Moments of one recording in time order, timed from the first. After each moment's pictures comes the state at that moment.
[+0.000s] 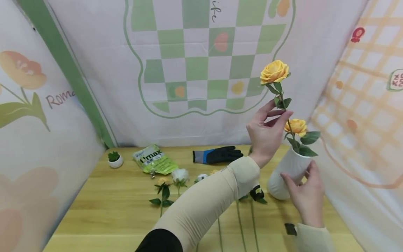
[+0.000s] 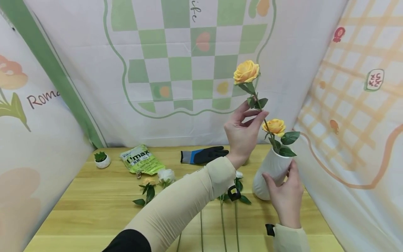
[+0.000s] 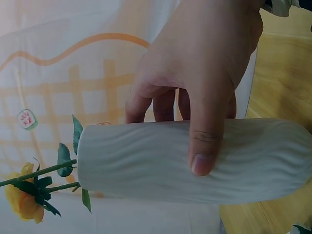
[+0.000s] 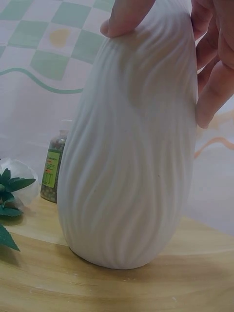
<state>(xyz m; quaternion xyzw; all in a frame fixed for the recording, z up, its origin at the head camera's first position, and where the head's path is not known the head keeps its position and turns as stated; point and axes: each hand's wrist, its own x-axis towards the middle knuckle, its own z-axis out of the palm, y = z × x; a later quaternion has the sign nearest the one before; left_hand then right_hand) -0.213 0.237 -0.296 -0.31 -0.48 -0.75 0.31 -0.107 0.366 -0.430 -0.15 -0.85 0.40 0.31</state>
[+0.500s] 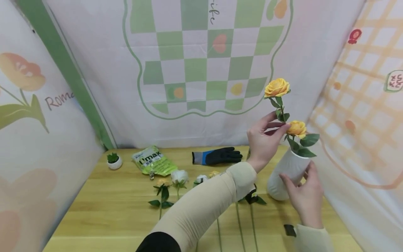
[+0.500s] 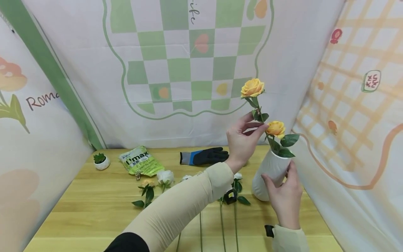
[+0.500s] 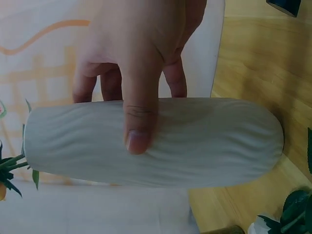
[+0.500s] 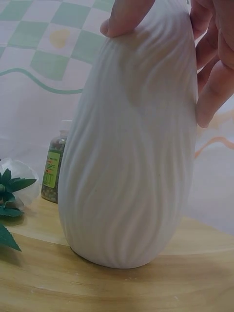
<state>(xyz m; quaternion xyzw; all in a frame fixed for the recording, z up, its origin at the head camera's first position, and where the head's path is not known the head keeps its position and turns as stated) -0.219 0.243 -0.325 -0.32 -0.55 -0.74 0.24 -0.107 0.367 -0.432 -0.14 -0.85 0.39 0.33</state>
